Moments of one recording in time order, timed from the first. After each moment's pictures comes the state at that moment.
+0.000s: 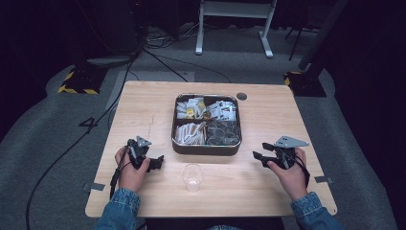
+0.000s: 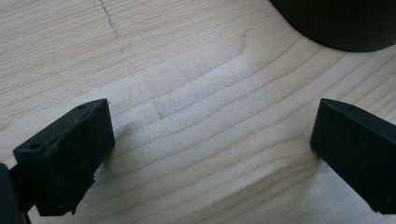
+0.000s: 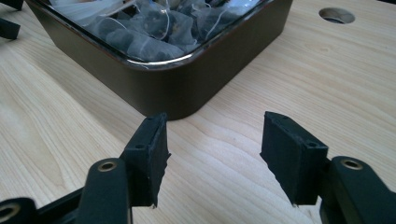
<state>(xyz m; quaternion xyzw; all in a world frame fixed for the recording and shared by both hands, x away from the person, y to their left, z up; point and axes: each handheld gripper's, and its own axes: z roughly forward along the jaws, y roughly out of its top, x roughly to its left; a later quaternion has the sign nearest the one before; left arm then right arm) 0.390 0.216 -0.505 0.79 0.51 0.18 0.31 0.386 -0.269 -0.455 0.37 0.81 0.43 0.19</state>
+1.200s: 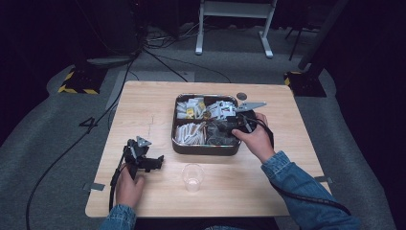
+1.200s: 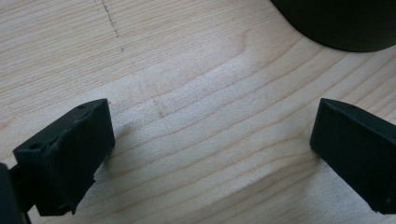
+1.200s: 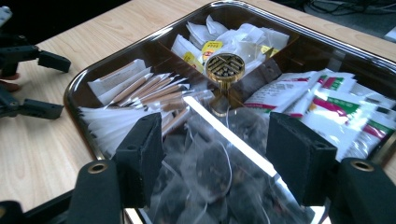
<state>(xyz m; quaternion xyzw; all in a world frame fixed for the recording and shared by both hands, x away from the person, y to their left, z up) 0.389 0.216 -0.505 0.78 0.51 0.18 0.31 0.479 -0.157 -0.411 0.32 0.83 0.44 0.11</state>
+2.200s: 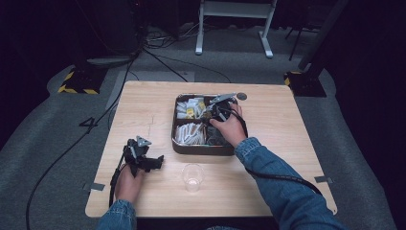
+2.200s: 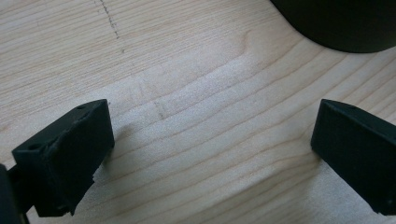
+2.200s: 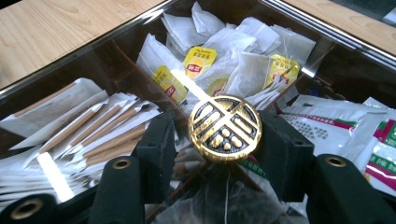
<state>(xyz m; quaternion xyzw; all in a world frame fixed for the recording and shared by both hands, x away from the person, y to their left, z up) 0.390 0.216 -0.505 0.79 0.51 0.18 0.31 0.536 -0.090 -0.438 0.33 0.85 0.38 0.12</state>
